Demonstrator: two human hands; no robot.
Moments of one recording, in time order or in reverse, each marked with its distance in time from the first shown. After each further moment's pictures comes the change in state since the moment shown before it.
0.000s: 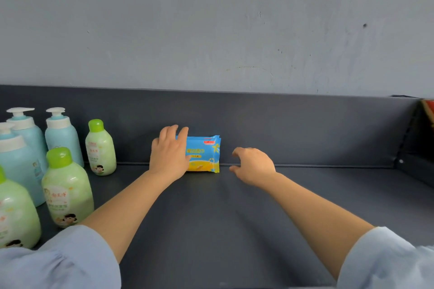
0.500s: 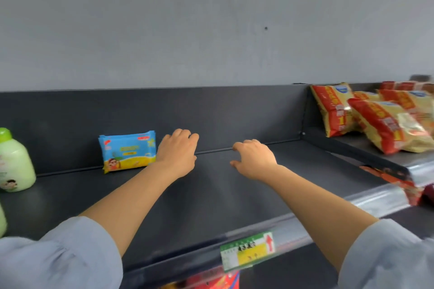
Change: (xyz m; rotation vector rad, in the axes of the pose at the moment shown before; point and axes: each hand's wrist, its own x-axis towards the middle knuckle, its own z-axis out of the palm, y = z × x) left_hand -0.025 0.145 -0.022 0.025 -0.051 0.450; right_hand -0.107 0.097 -0.055 -0.176 0.075 0.192
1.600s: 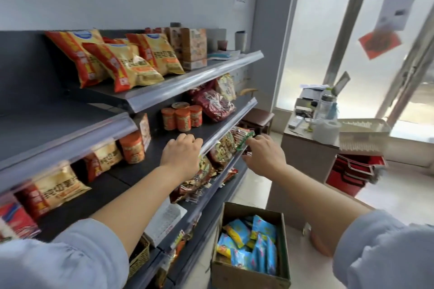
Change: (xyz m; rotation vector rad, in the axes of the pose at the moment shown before) left_hand -0.102 0.550 -0.051 -0.349 -0.033 0.717; right_hand -0.450 0.386 -0.072 -0.186 0.010 0.798
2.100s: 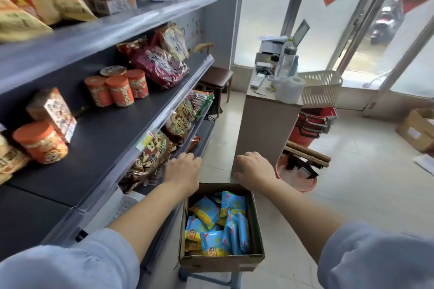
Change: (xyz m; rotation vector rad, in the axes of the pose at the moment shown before) left_hand 0.076 0.095 0.163 -0.156 -0.314 0.228; right_hand 0.005 0.106 0.133 0.006 -0.338 0.219
